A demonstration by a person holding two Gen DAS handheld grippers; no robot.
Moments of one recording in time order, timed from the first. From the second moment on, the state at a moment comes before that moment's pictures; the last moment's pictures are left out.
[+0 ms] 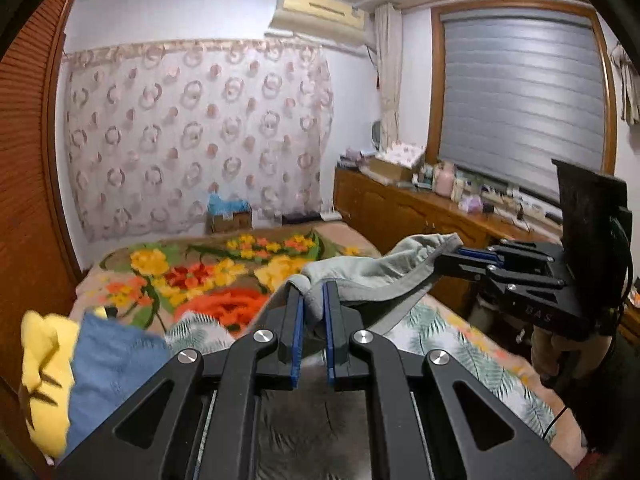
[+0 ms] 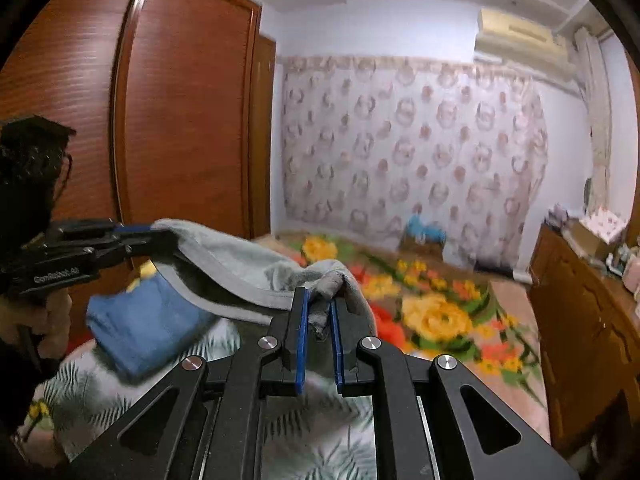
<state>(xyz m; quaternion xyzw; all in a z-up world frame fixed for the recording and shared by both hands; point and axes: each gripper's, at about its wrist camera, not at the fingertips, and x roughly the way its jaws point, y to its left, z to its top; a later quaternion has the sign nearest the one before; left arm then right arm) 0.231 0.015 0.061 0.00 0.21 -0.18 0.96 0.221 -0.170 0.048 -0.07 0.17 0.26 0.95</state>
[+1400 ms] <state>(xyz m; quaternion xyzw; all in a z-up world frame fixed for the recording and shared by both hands) 0.090 -0.004 -0.045 0.00 0.30 -0.19 0.94 0.097 -0.179 -0.023 -0.04 0.29 0.28 0.92</state>
